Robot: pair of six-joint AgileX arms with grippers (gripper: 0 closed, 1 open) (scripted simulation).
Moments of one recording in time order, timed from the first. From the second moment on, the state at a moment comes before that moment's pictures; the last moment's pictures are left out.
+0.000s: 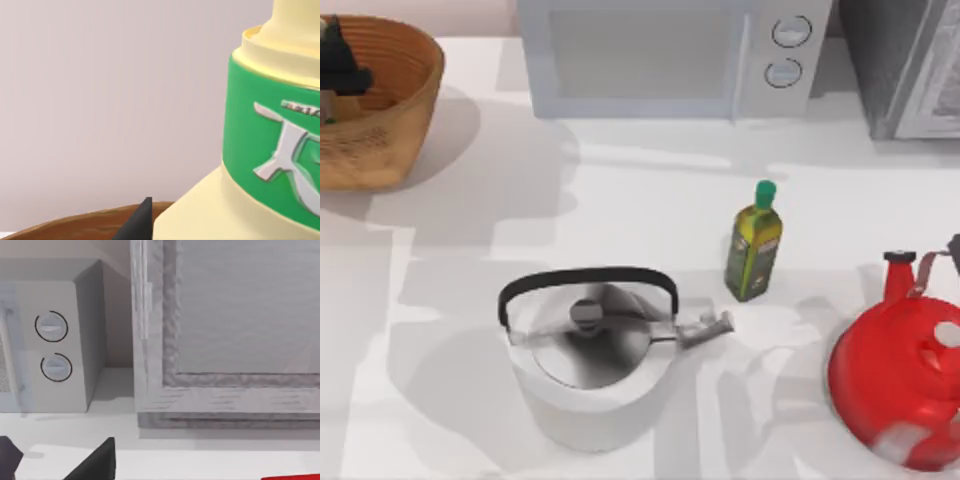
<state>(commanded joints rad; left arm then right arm) 0.13 2.10 0.95 1.14 0.17 0.01 0.00 0.00 0.00 0.00 0.00 0.00</state>
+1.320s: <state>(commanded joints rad) 0.14 1.84 1.13 0.72 0.17 0.01 0.00 0.00 0.00 0.00 0.00 0.00</state>
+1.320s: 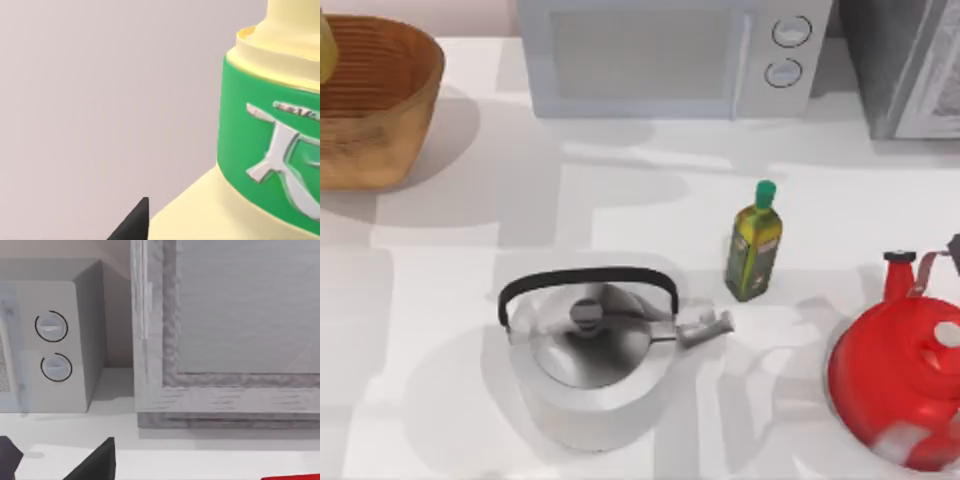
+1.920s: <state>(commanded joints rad) 0.14 1.75 1.20 0.56 0.16 0.02 0.00 0.00 0.00 0.00 0.00 0.00</state>
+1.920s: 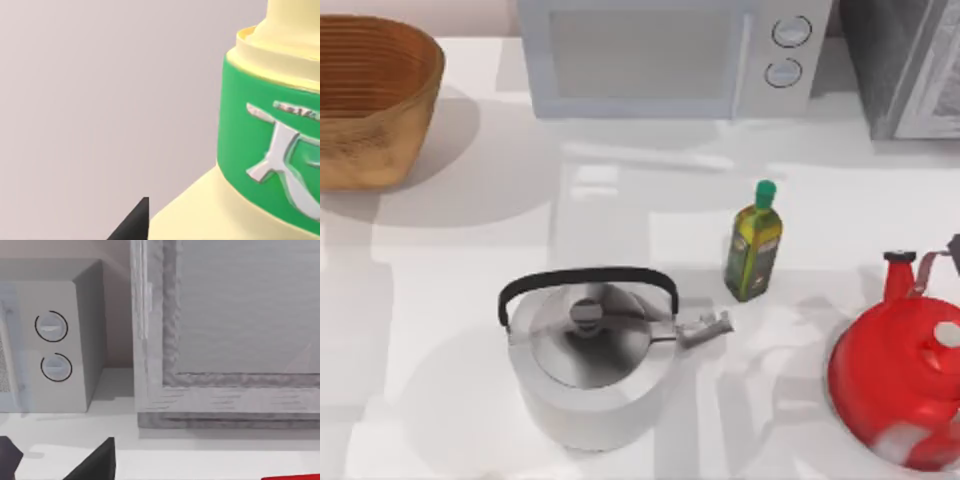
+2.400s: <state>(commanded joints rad) 0.12 1.51 1.01 0.46 0.14 0.01 0.00 0.00 0.00 0.00 0.00 0.00</state>
